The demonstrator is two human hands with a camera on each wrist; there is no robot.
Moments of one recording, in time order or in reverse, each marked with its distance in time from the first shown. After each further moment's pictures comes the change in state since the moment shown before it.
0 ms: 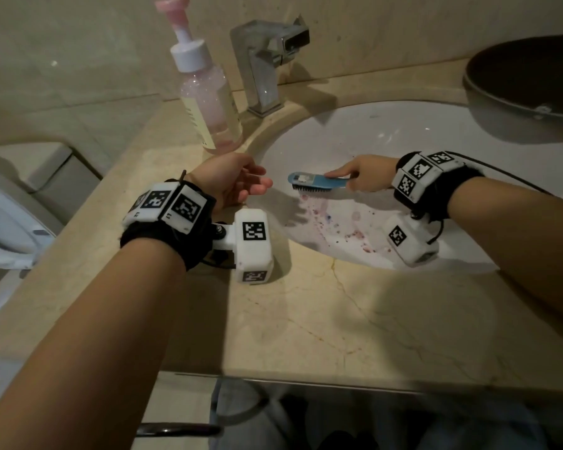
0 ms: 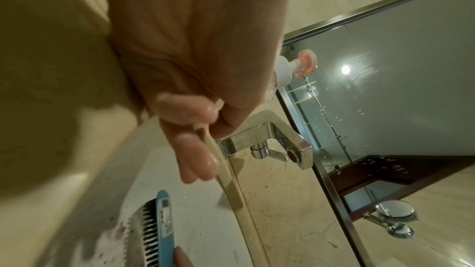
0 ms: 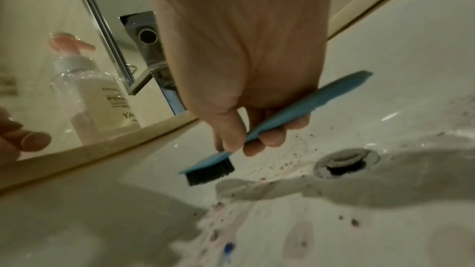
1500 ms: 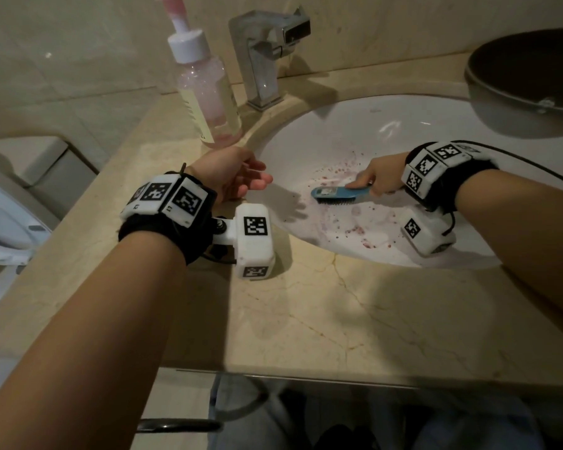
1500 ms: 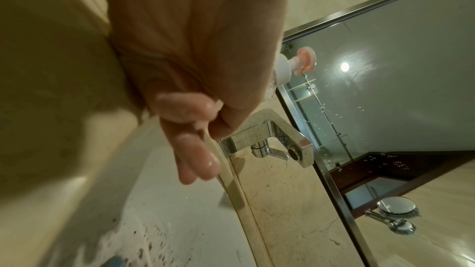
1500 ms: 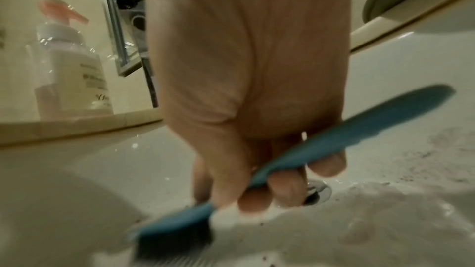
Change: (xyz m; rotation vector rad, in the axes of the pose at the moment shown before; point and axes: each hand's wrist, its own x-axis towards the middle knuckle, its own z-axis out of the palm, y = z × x) left_hand 0.001 0.001 0.001 0.034 0.006 -0.001; right_hand -0.006 0.023 -0.005 -0.190 -0.187 0.096
